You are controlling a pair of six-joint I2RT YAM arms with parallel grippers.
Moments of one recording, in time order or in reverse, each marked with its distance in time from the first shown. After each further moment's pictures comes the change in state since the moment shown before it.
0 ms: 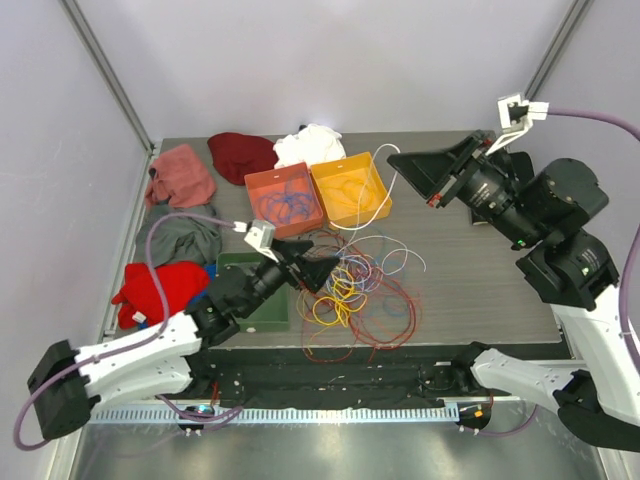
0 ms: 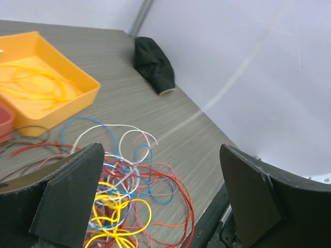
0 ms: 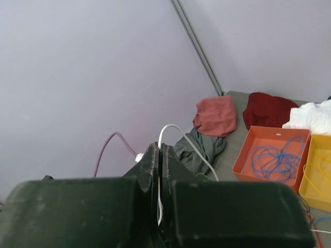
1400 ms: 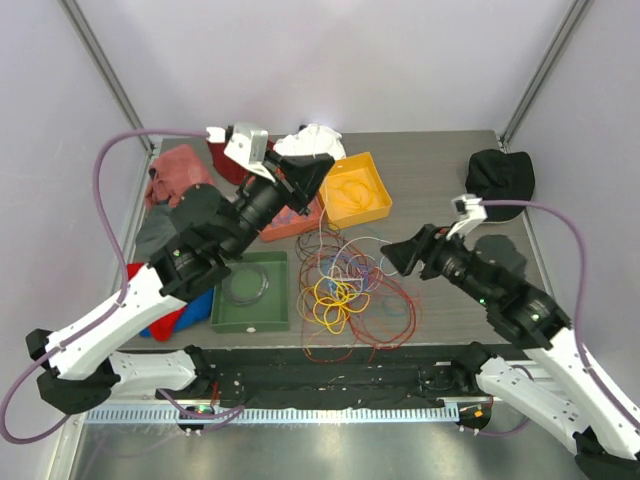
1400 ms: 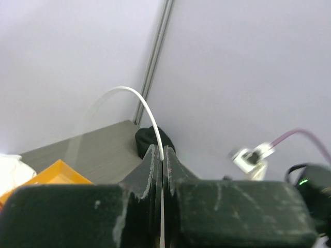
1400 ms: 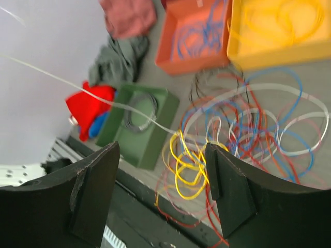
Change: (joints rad) left arm -0.025 0.259 0.846 -0.412 -0.027 0.262; right arm 0.000 -0.365 -0.706 -0.060 0.150 0.034
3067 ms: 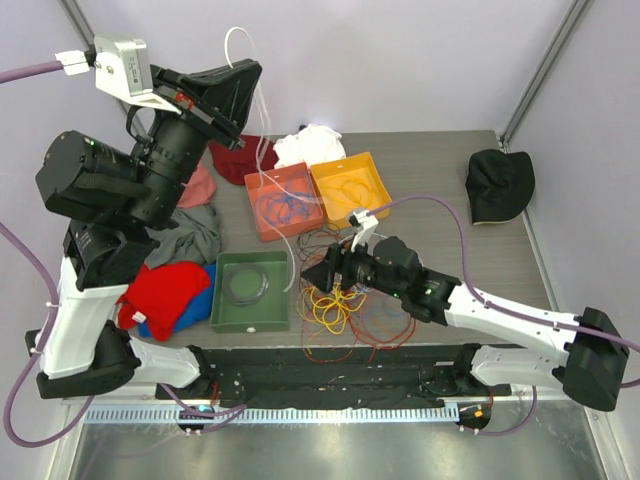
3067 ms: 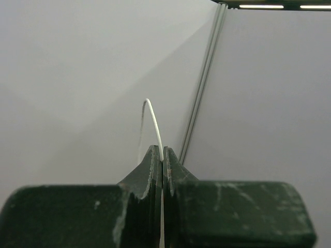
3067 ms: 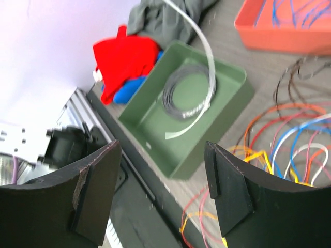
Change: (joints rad) left arm 0.001 0.193 0.823 -0.383 -0.146 0.217; right arm 0.329 0.485 -0.210 0.650 -0.027 0.005
